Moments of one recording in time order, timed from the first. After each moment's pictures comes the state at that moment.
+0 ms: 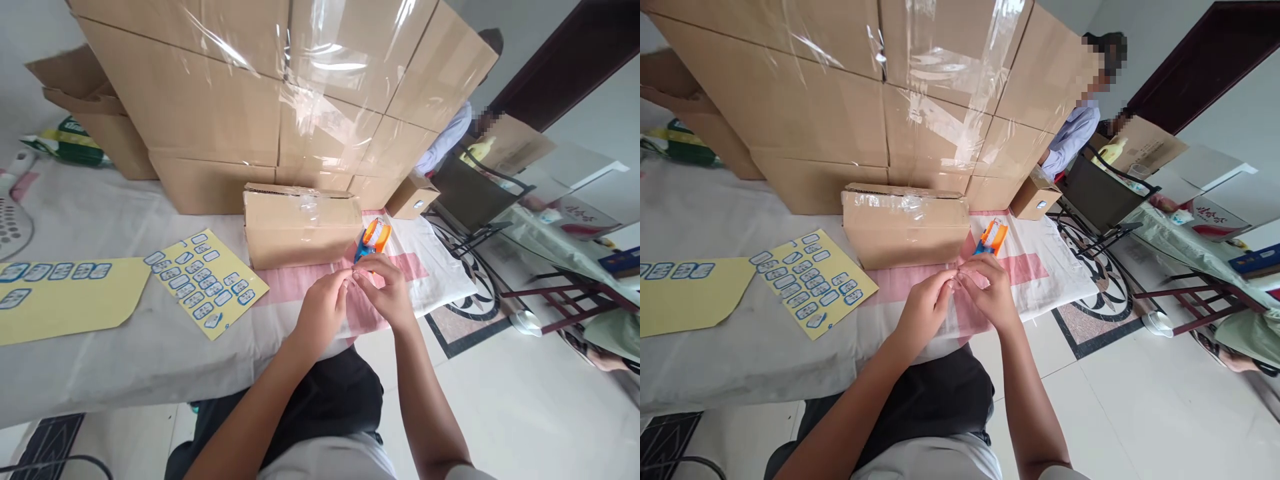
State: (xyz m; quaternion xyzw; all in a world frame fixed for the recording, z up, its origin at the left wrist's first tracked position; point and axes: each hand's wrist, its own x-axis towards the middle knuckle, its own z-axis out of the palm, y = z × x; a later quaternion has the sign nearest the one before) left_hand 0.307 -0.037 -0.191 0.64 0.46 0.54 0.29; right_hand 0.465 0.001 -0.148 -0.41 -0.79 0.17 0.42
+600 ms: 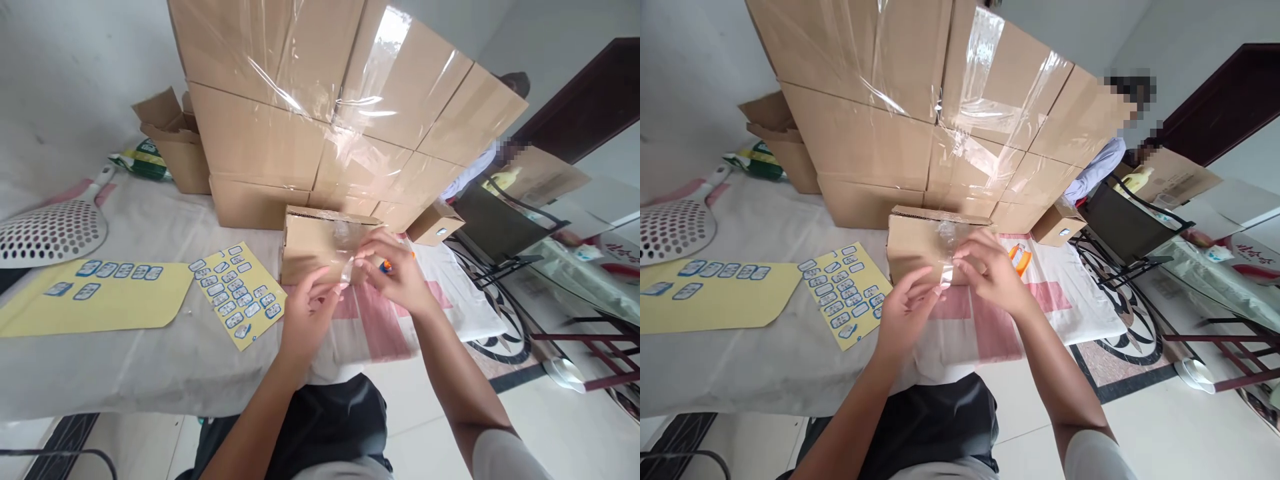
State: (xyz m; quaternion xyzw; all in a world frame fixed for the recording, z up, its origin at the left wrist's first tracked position) left_hand 0.249 -0.045 -0.169 0.37 0.45 0.67 0.46; right_hand 0.399 0.049 -0.068 -0.24 -0.90 0.12 0.34
